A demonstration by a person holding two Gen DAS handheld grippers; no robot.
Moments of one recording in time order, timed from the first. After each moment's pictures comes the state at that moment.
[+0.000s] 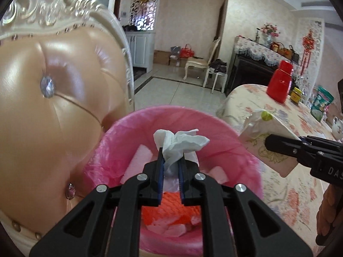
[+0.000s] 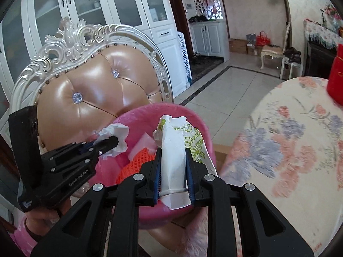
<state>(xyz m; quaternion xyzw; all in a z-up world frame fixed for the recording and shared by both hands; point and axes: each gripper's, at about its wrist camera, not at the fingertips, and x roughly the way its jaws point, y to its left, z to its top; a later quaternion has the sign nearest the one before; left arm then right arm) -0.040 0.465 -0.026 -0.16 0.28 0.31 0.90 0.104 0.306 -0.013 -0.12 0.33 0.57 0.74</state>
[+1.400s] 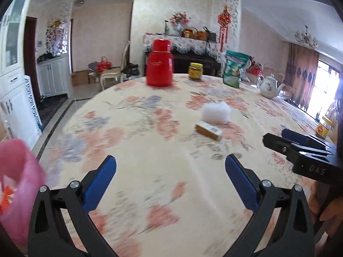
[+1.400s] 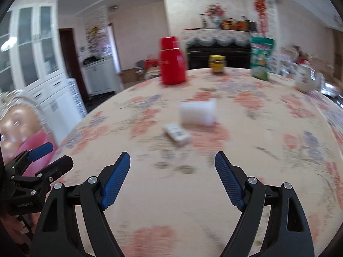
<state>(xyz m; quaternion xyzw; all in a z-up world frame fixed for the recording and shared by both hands) 0.148 0.148 -0.021 -0.05 0.26 0.06 0.96 0.218 -0.074 -0.019 -0.01 0.28 0.25 0.93</state>
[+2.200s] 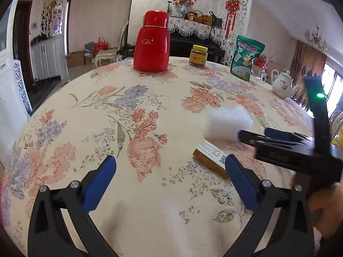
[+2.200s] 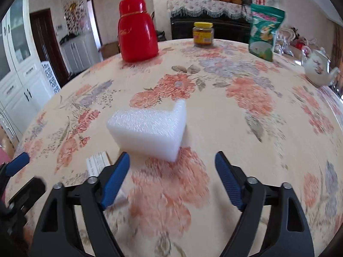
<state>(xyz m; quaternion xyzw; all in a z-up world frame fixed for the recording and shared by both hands) 0.307 0.169 -0.056 -0.10 0.32 0.05 0.94 0.417 -0.031 -0.064 -0.06 0.38 0.21 0.90</state>
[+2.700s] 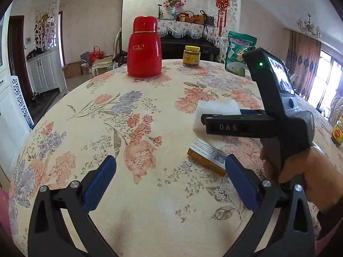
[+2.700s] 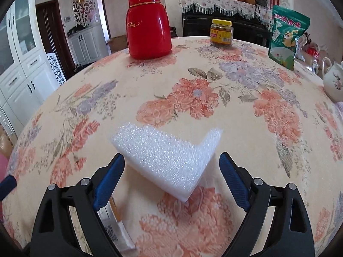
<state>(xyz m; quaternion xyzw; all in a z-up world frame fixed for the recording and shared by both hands) 0.301 0.149 -0.052 -0.05 0.31 0.05 0.95 0.460 0.006 -0.070 -0.07 0.38 0.24 0.89</state>
